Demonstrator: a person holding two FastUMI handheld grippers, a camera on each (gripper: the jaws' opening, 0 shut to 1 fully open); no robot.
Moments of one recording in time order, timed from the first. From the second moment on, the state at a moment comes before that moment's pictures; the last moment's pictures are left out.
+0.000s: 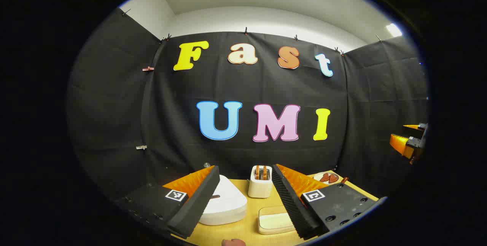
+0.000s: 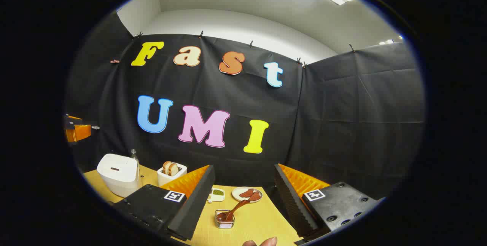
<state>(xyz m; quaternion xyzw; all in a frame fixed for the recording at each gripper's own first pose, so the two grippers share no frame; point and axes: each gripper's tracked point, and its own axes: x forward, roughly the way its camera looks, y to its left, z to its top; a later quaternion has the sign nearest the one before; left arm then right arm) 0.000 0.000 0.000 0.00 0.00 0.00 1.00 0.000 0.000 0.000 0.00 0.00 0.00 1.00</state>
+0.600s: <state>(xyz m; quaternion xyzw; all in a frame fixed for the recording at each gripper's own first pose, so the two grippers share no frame) -0.009 0.017 -0.003 -0.01 0.01 0.01 1.00 -0.002 0.006 0.002 0.00 0.00 0.00 1.00</state>
